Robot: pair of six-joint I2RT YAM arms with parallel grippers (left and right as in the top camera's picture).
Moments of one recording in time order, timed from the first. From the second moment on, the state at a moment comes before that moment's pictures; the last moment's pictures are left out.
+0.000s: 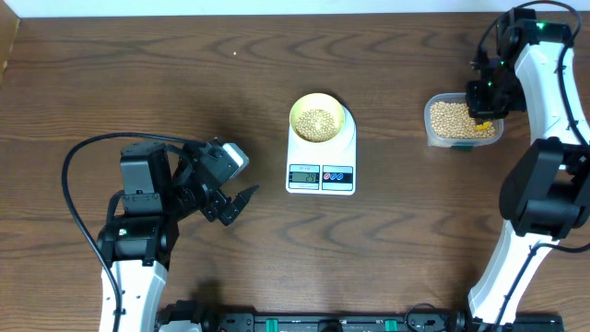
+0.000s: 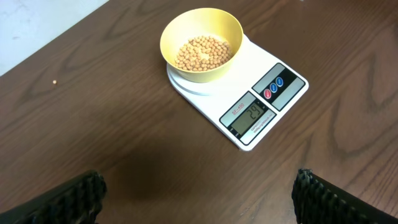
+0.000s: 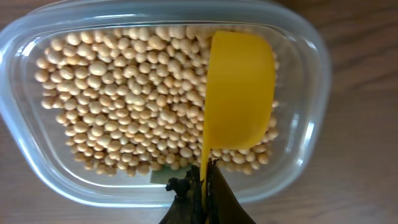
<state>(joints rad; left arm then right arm) 0.03 0.96 0.79 -0.64 0.60 0.69 -0.13 2.20 1.99 -1.37 0.01 -0.13</state>
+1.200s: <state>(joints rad) 0.03 0.96 0.79 -0.64 0.60 0.69 -0.32 2.27 1.99 -1.42 -0.50 -0.35</state>
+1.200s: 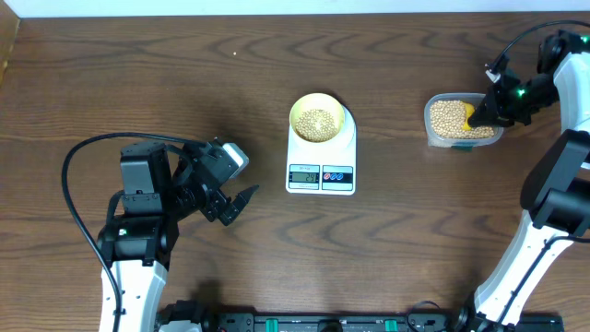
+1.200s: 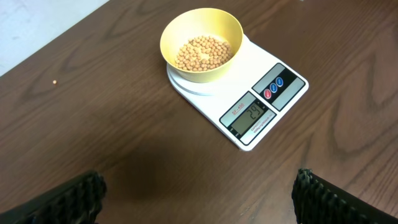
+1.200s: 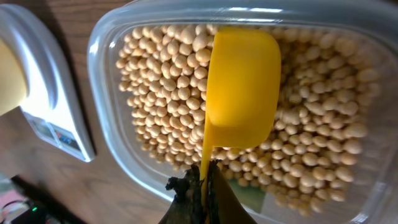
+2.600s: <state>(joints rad) 0.03 0.96 0.79 -0.64 0.60 0.69 -0.60 2.28 1.98 -1.63 -0.96 -0.56</state>
